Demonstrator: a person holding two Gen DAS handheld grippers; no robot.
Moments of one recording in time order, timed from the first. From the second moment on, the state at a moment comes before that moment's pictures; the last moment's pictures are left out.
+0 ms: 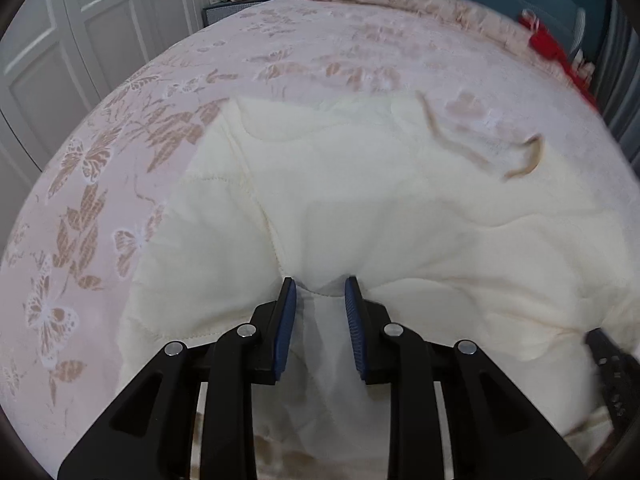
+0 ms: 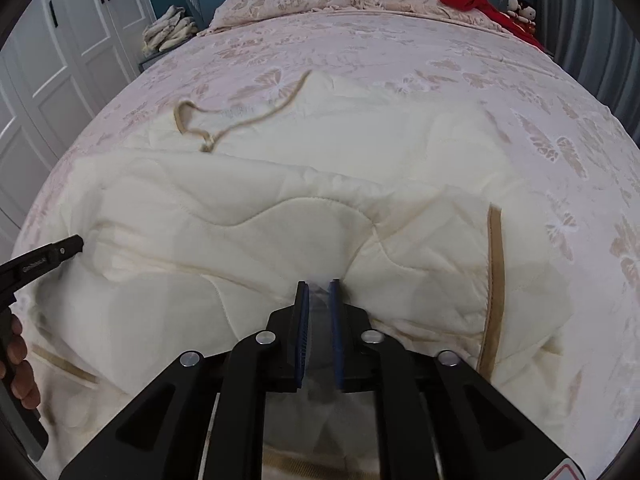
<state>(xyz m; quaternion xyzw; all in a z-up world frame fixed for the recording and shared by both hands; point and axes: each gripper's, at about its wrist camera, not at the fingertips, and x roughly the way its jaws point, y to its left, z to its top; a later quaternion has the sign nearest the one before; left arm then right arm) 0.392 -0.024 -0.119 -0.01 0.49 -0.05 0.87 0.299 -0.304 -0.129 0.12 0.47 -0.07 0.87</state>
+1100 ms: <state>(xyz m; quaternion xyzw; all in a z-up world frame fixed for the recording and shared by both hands) 0.541 -0.001 -0.158 0.02 0.44 0.02 0.90 0.509 -0.258 -0.141 0.26 0.39 -0.02 0.88</state>
